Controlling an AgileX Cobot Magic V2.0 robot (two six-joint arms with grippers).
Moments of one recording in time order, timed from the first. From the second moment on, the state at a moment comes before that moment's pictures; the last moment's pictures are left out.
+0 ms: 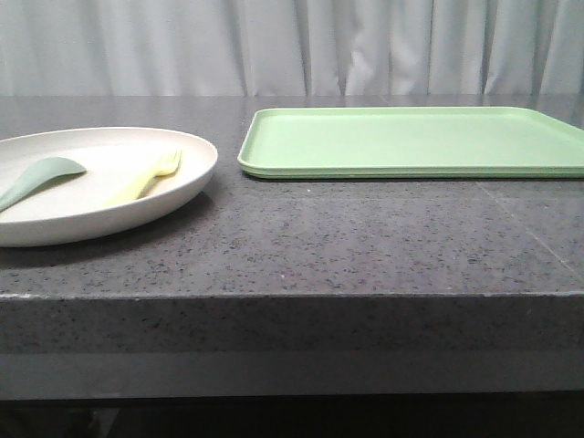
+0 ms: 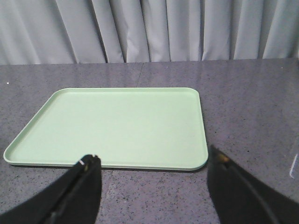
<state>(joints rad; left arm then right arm) 0.00 0.50 -0.51 -0.04 0.14 -0.09 0.02 0.37 -0.62 0.12 0.49 0.01</state>
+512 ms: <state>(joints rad) -0.05 1.10 -1.05 -0.05 0.76 -0.04 0.02 0.37 -0.62 0.12 0.48 0.01</state>
